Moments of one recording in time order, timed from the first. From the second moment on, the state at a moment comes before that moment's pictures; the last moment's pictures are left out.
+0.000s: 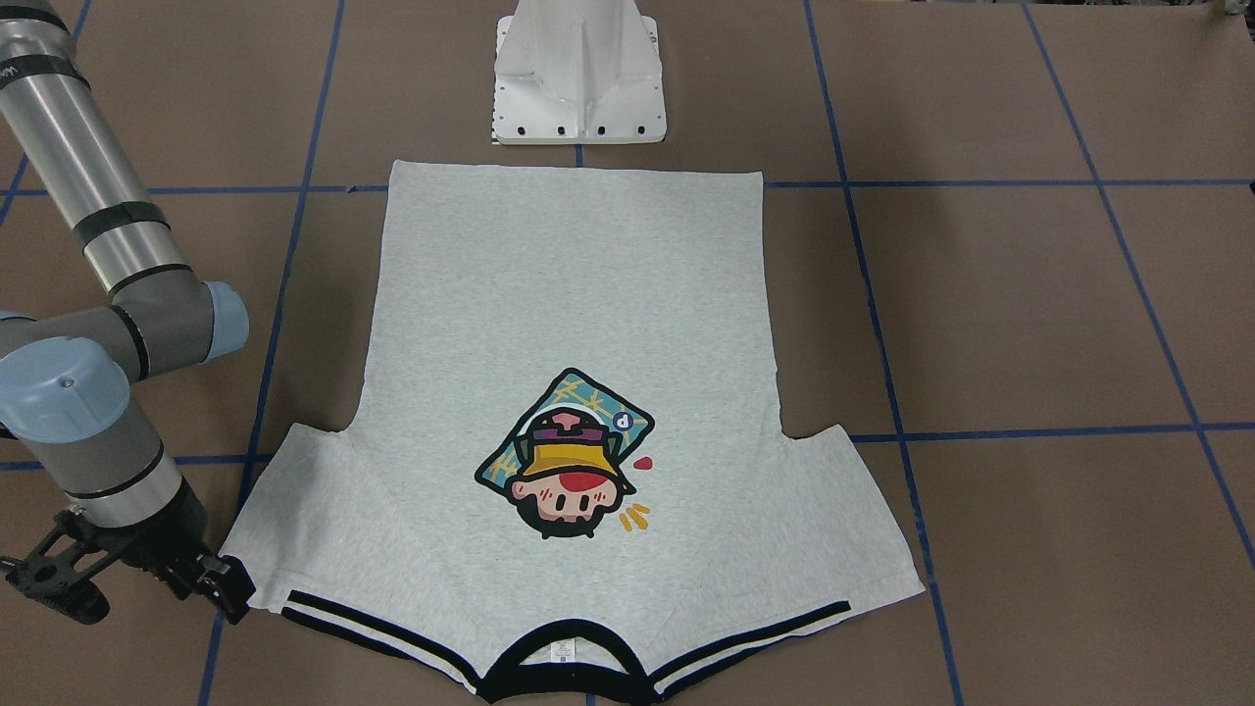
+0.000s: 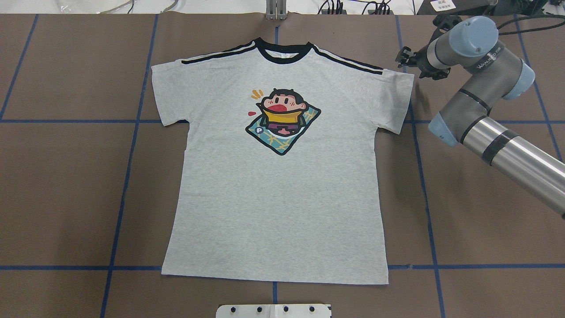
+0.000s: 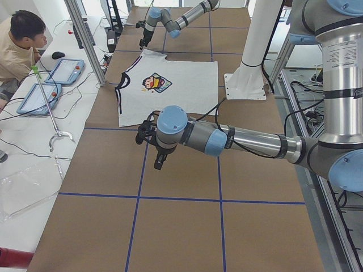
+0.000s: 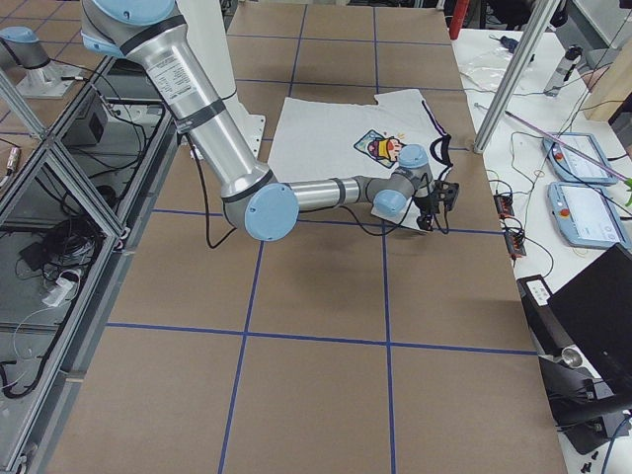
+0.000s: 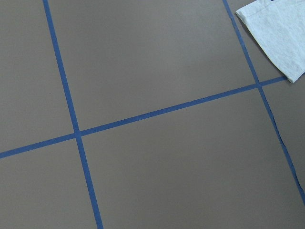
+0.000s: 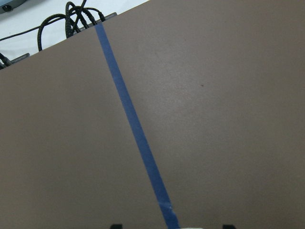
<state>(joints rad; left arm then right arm) -1.57 -1.43 -1.87 -1.77 -2.53 -0.01 0.95 -0.99 1.05 -0.81 1.84 1.35</state>
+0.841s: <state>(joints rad) -1.57 -1.43 -1.87 -1.77 -2.53 -0.01 0.95 -0.98 1.02 -0.81 1.83 1.35</state>
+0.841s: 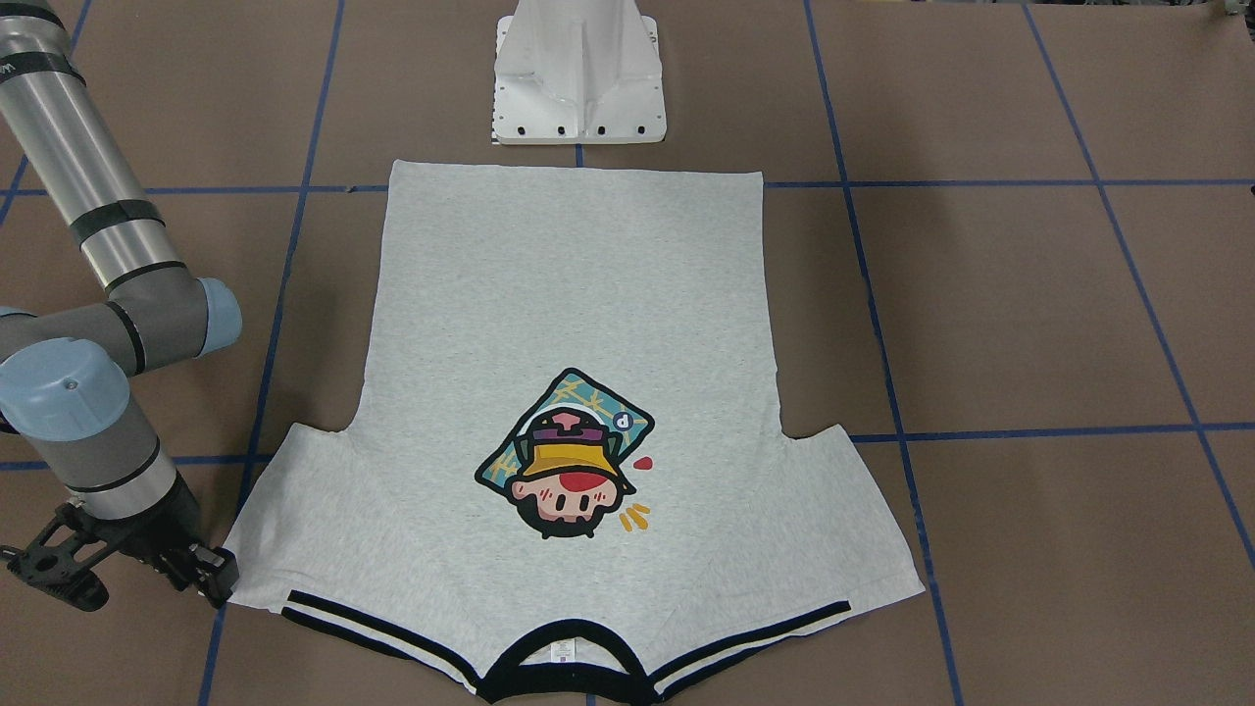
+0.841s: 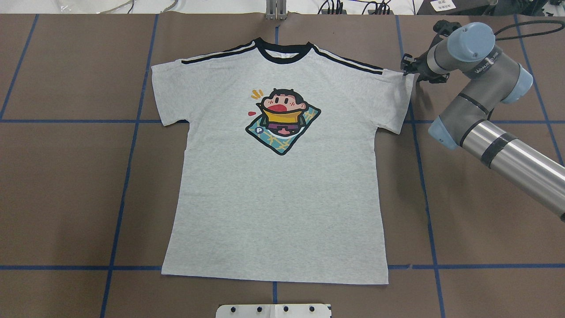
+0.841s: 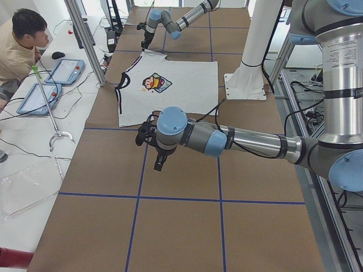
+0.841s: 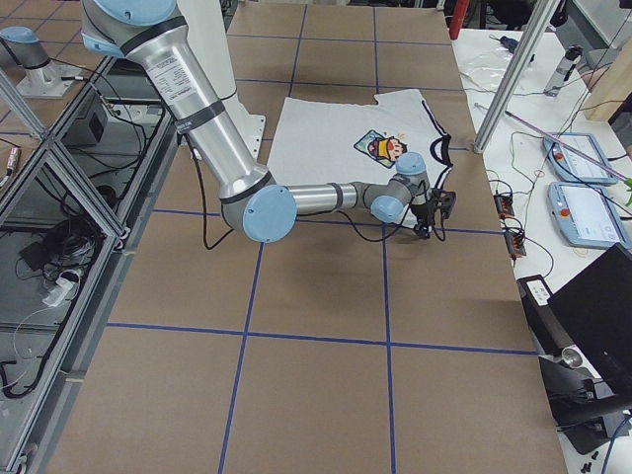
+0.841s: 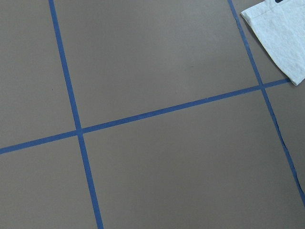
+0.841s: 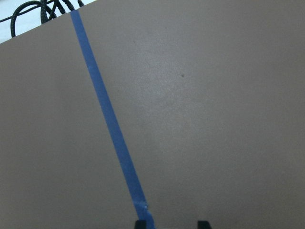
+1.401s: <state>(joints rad) -1.57 -1.43 -1.86 -1.77 -2.52 -0.02 0.95 -0.98 1.10 -0.84 1.86 1.36</state>
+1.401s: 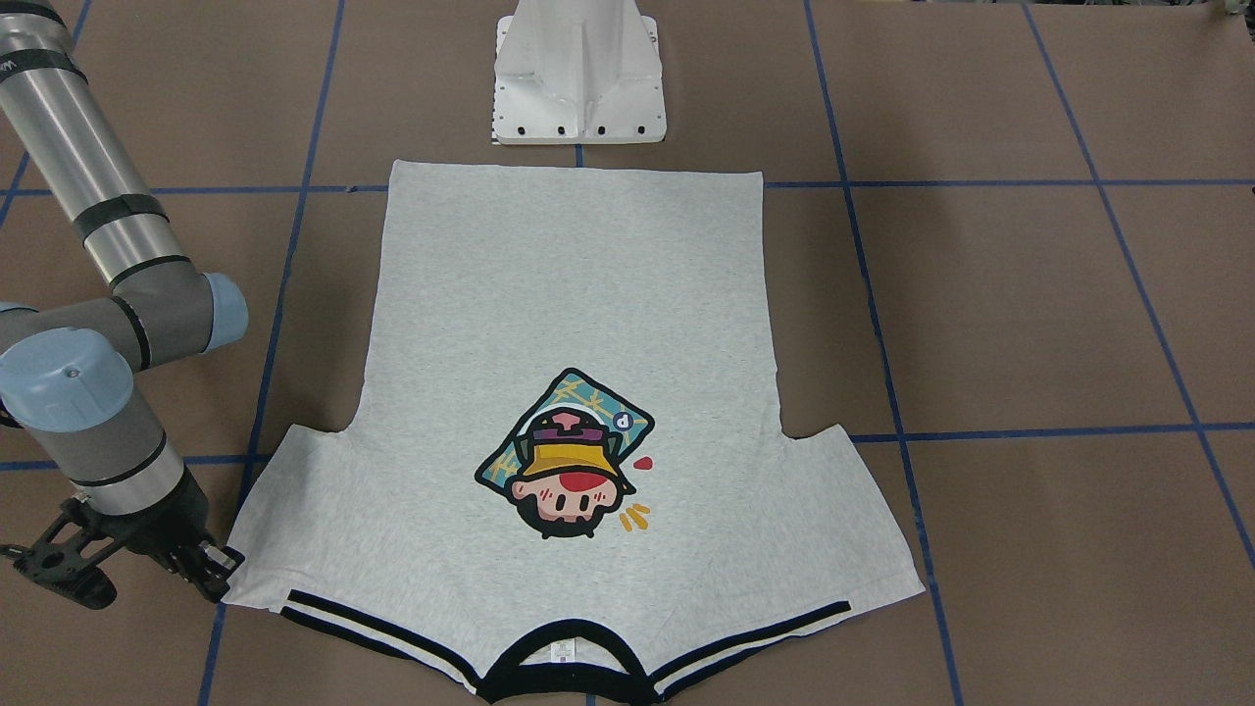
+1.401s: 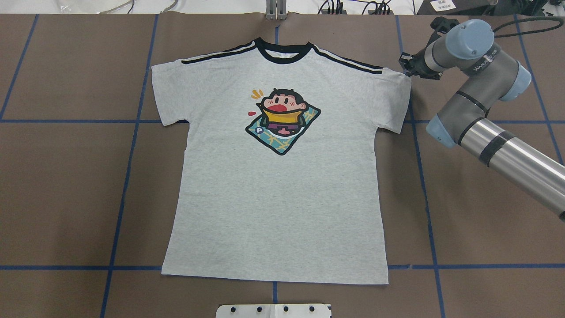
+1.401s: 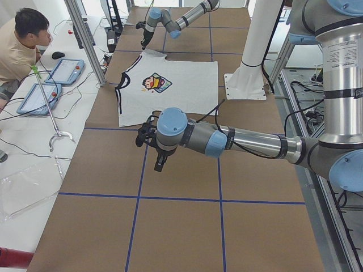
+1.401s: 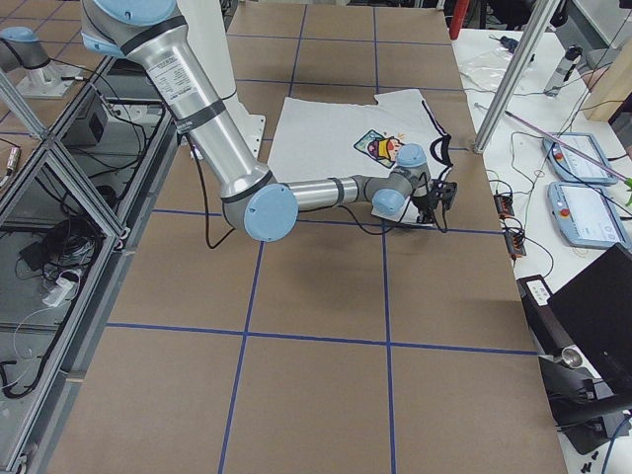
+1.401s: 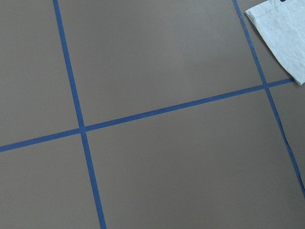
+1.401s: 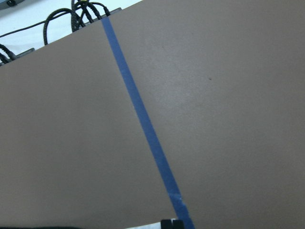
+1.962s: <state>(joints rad) -1.57 -1.42 -1.87 -1.76 -2.53 -0.02 0.87 -0.91 1.21 -0.97 1.90 1.46</state>
